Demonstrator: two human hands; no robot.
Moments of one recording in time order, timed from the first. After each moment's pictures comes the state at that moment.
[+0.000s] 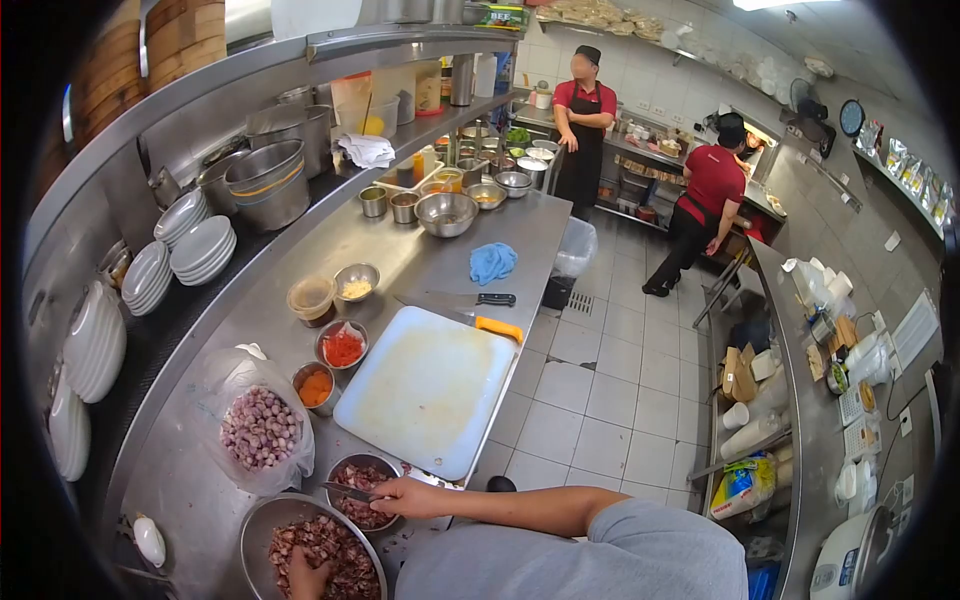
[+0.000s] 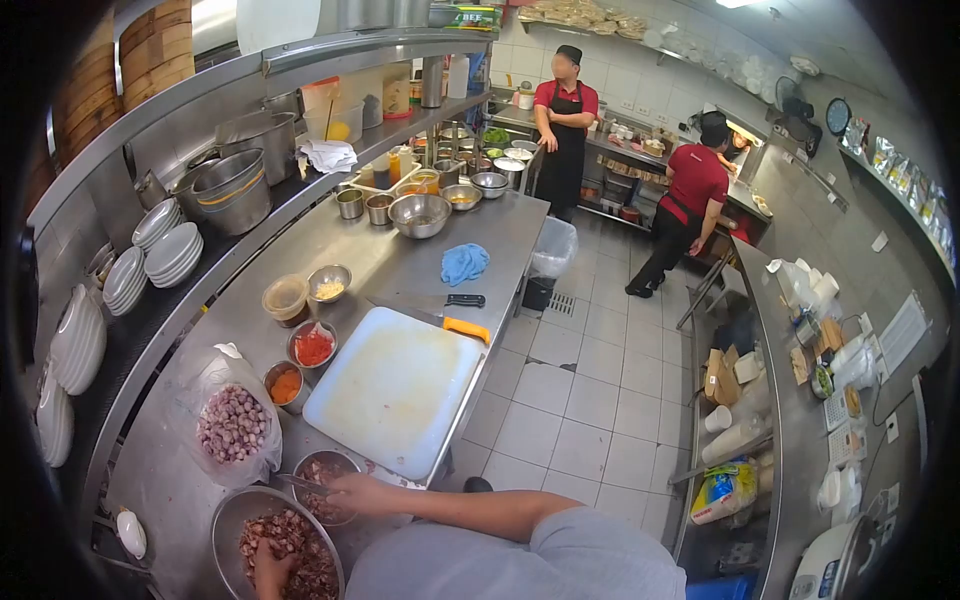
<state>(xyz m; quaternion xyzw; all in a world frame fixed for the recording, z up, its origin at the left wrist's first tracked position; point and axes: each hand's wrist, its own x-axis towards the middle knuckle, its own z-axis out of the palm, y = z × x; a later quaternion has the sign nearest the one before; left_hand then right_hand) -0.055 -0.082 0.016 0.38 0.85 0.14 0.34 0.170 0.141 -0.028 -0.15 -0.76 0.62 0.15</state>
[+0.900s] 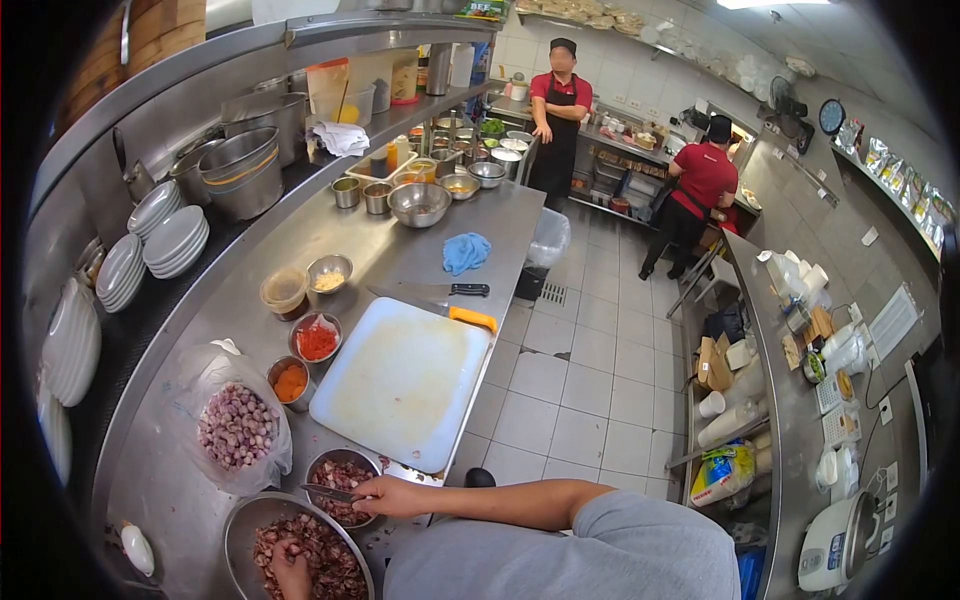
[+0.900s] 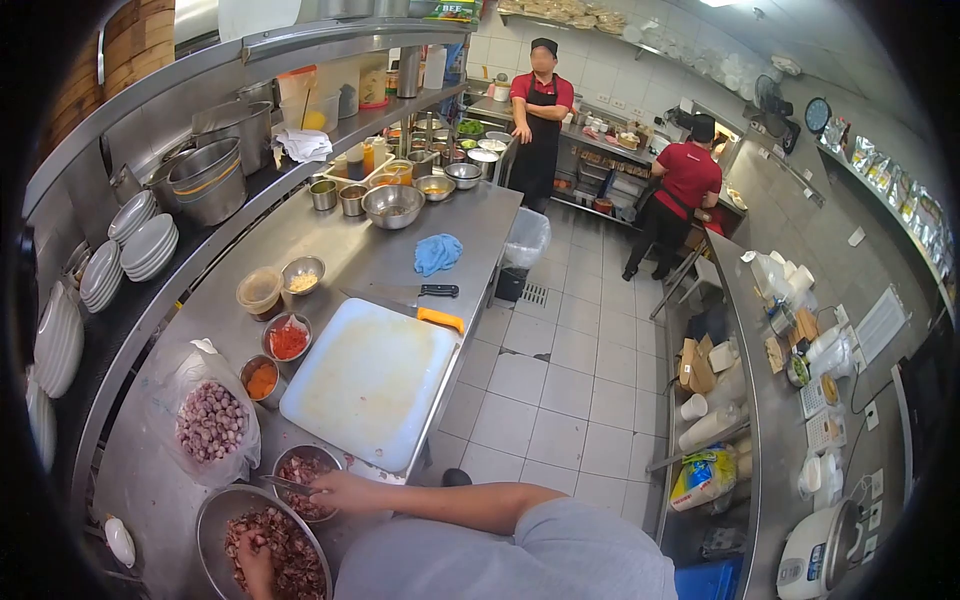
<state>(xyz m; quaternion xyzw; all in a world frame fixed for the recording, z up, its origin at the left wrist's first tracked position) -0.085 -0.095 -0.078 0.27 0.76 0.49 0.34 0.172 0.133 -0.025 -0.15 -0.75 0.63 0.15</state>
